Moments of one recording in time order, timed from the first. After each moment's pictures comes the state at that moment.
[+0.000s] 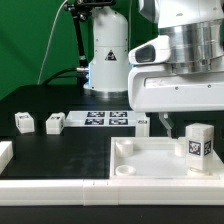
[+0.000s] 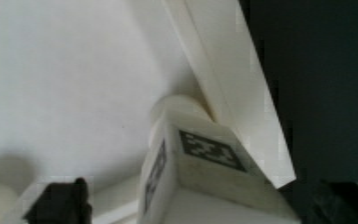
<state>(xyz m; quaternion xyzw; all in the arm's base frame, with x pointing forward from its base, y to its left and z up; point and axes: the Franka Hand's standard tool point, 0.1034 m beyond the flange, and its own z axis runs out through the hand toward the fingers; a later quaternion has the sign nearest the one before) 0.629 0.120 0.079 -0.99 0.11 -0.03 0.06</state>
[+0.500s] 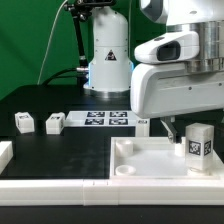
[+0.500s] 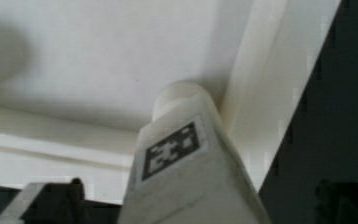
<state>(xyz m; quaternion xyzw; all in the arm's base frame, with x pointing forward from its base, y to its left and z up) 0.630 0.120 0.079 -0.99 -0.14 -0.05 0.03</state>
